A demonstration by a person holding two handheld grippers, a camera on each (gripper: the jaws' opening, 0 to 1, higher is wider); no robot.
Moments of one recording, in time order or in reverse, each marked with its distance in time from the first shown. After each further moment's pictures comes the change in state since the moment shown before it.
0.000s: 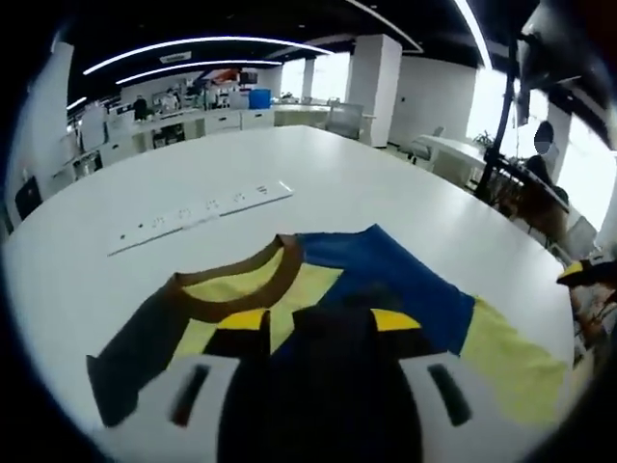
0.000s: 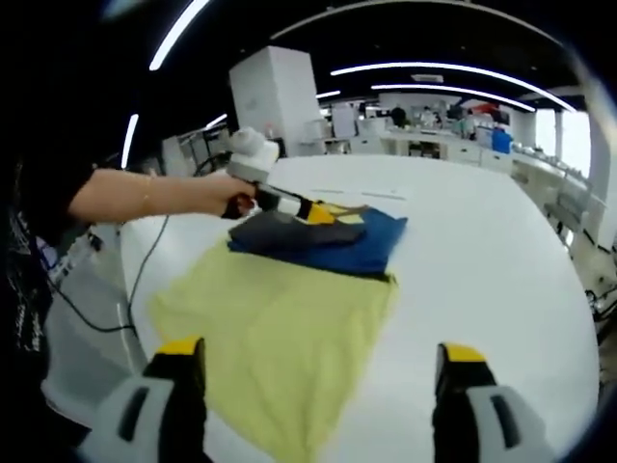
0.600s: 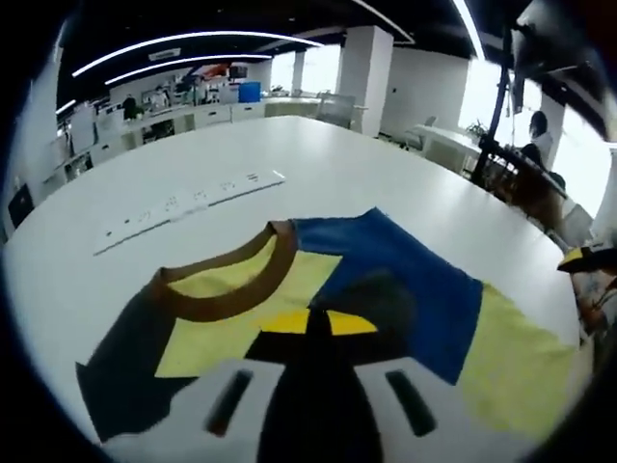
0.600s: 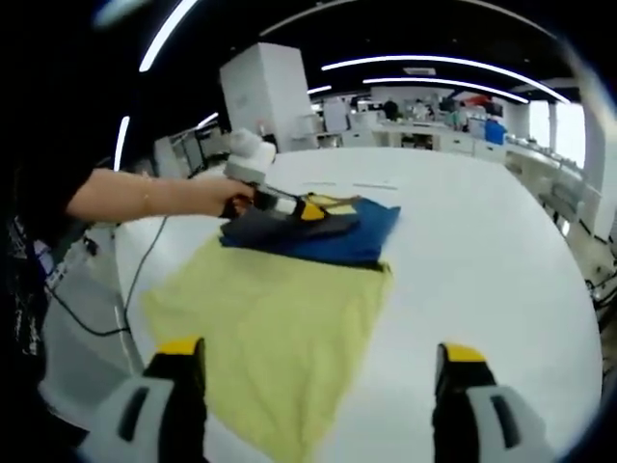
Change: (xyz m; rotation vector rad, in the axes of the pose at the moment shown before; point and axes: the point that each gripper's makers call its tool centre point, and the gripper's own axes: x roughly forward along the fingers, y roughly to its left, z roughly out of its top) left arm 0.002 -0.009 -0.007 0.068 0.024 -0.029; right arm 0.004 -0.005 -0.006 0.028 0.014 -0.018
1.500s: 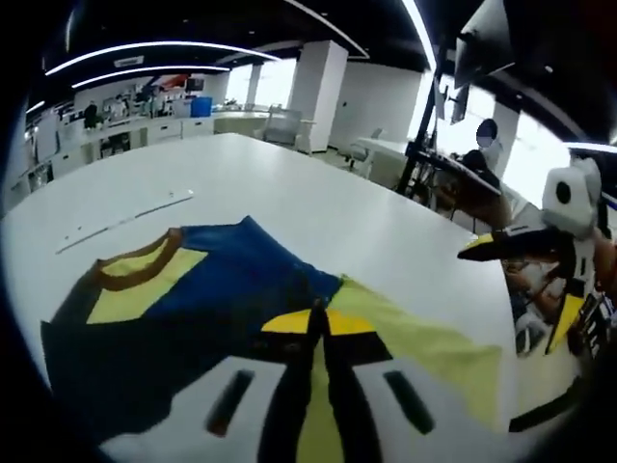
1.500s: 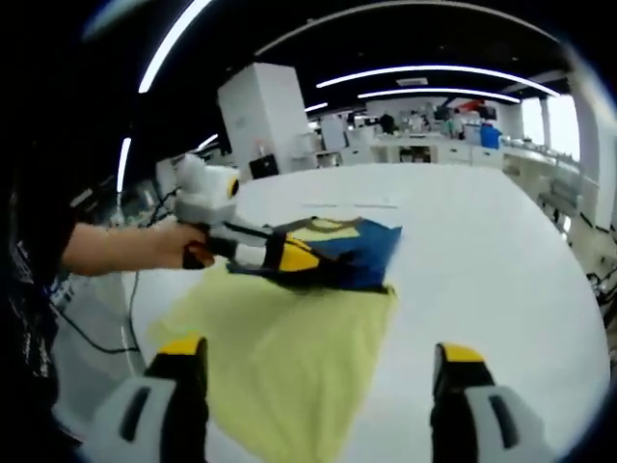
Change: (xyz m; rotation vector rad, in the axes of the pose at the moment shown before) left arm -0.044 -0.119 -0.013 -0.013 -0.054 -0.229; right arm -0.006 0.007 0.023 0.050 -0.089 0.024
